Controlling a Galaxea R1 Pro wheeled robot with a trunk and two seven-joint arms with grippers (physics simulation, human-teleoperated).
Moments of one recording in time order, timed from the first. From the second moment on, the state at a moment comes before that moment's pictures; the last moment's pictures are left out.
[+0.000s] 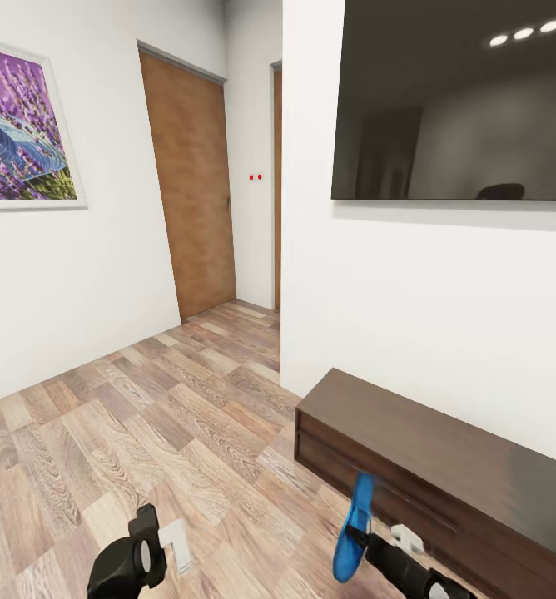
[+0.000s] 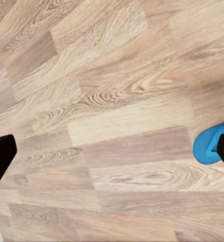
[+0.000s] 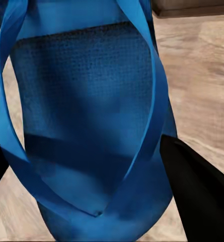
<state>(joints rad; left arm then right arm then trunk) -0.13 0.03 -0.08 -1.28 -1.25 0.47 -0.65 -0.36 -0.10 0.02 -0.43 -0.63 0.17 0.50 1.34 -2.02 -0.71</state>
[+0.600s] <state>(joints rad) -0.13 0.03 -0.04 -1.24 -1.25 0.48 -0.66 -0.36 -0.01 0.02 -0.63 -0.52 0.39 0.45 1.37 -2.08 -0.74</state>
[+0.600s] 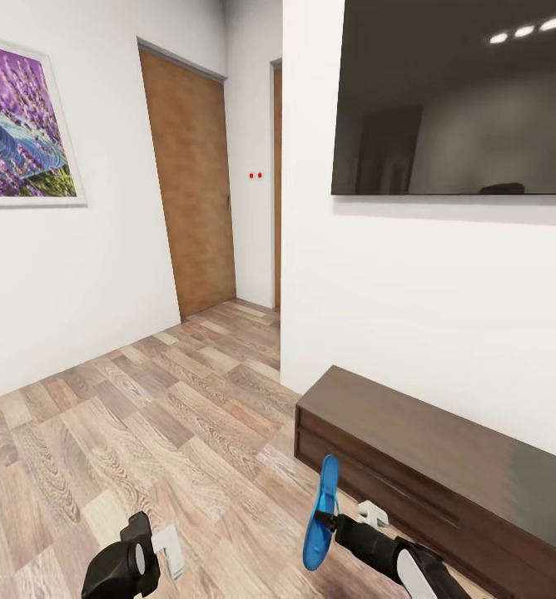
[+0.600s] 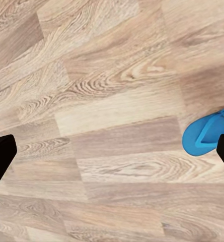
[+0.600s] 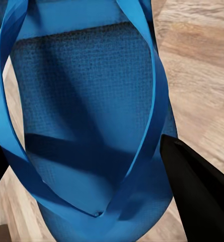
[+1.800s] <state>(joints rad) -0.13 0.03 -0.04 -1.25 -1.25 0.48 -0.65 -0.36 -0.01 0.02 -0.63 -0.51 0.39 0.45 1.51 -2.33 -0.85</state>
